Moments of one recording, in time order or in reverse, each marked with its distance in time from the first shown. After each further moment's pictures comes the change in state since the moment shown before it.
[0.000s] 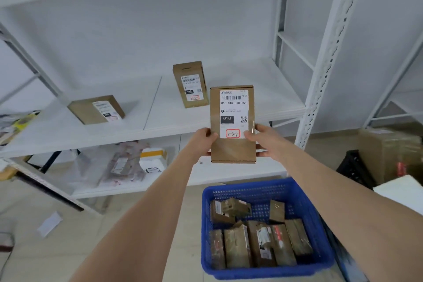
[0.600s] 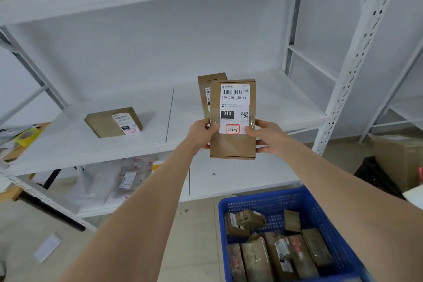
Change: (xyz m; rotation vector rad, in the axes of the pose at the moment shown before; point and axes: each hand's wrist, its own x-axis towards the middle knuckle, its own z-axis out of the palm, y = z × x) left_hand 0.023 -0.009 -0.132 0.000 0.006 0.152; right_hand 0.013 -0.049 0.110 0.050 0.065 -0.070
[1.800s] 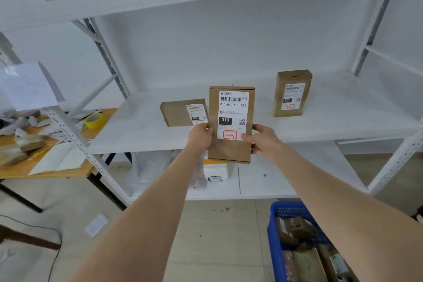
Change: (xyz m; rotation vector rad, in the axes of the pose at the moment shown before) left_hand -0.020 -0.139 -0.231 0.121 0.279 -0.082; right_hand 0.005 -0.001 0.285 0.088 -0.085 -0.039
